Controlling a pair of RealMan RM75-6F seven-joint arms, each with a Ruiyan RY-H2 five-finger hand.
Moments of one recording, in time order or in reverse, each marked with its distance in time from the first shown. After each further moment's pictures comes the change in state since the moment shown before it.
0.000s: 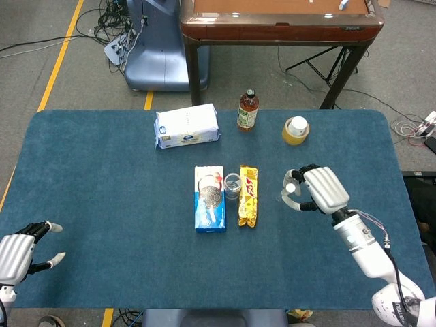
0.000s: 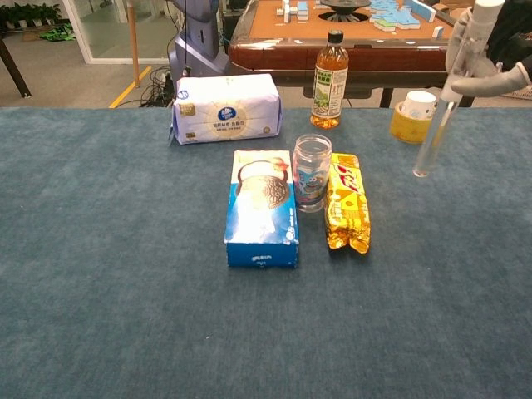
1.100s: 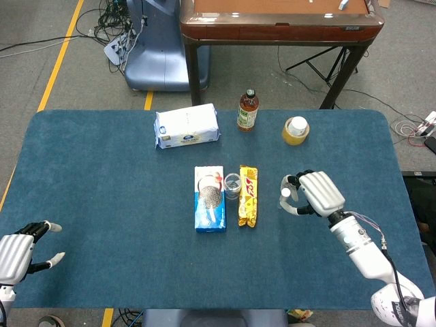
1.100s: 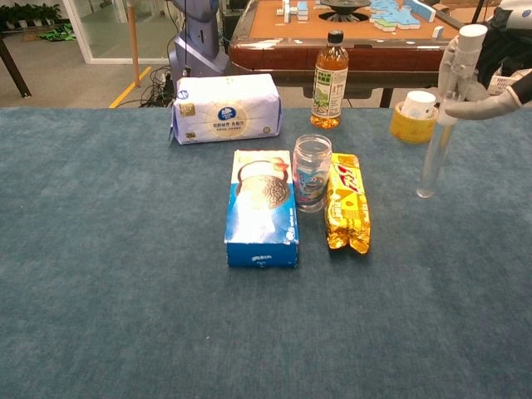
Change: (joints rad) left arm -0.001 0.001 0.000 0.001 -0.003 -0.002 -0.005; right arm 0.008 -0.002 -0.006 -0.006 -0.001 -0.050 0.065
